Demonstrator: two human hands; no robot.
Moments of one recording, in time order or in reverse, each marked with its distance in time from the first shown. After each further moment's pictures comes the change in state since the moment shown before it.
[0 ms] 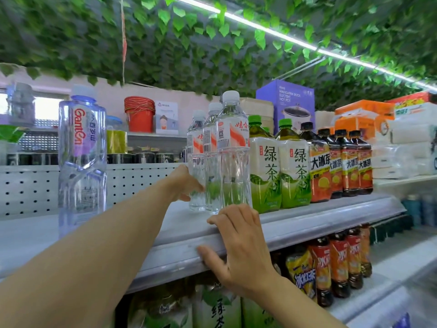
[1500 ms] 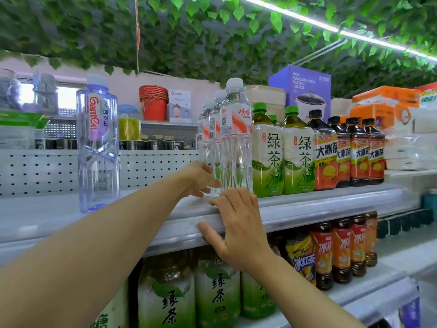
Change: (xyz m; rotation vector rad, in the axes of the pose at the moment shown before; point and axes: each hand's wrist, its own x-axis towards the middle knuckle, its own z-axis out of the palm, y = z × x) left_hand -0.061 0.014 0.023 0.100 -0.032 -0.033; right_hand -0.001 -0.001 -0.001 0.054 -0.001 0.022
